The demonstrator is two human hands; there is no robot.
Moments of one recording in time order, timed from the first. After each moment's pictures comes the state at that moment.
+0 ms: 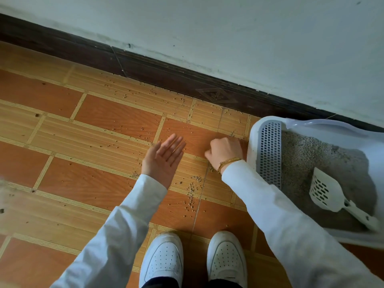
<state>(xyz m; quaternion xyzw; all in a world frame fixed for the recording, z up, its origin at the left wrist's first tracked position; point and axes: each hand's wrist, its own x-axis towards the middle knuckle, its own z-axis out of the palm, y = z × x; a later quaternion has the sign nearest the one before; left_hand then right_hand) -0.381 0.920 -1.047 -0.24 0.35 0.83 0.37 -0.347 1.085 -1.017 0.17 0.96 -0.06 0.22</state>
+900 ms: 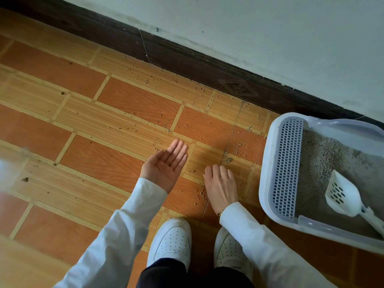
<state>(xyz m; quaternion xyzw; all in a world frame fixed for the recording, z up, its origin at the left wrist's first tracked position) -0.353 0.873 -1.060 -0.27 0.20 0.87 0.36 -0.250 1.019 -1.100 0.05 1.00 0.05 0.01</state>
